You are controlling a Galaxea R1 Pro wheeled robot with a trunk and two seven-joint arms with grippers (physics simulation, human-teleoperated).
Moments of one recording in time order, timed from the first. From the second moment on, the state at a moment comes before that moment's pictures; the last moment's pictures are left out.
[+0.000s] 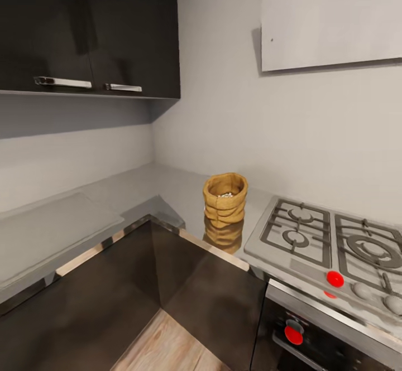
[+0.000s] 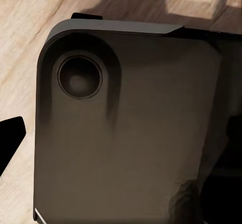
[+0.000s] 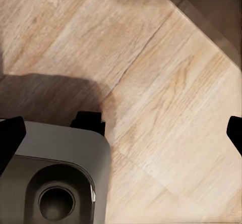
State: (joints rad) left arm 0.00 -0.04 0.01 -0.04 0.11 -0.08 -0.01; right arm -0.23 -0.13 0.03 0.03 0.08 -0.09 0.09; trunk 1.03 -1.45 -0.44
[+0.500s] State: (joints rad) left arm 0.00 -0.04 0.01 -0.04 0.11 -0.08 -0.01; right arm -0.23 -0.13 0.03 0.03 0.08 -0.09 0.09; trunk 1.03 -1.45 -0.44
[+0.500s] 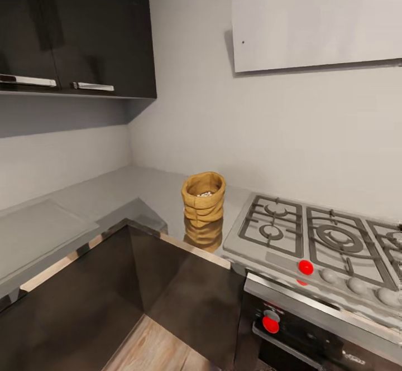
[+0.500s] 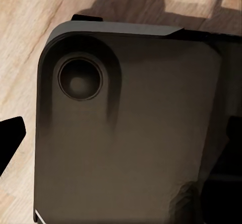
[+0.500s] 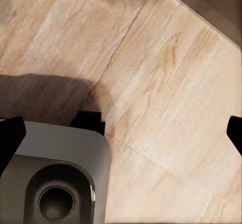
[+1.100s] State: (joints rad) left arm 0.00 -0.04 0.01 -0.04 0.11 -0.08 -0.01; right arm -0.23 -0.13 0.03 0.03 0.08 -0.09 0.09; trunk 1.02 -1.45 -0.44
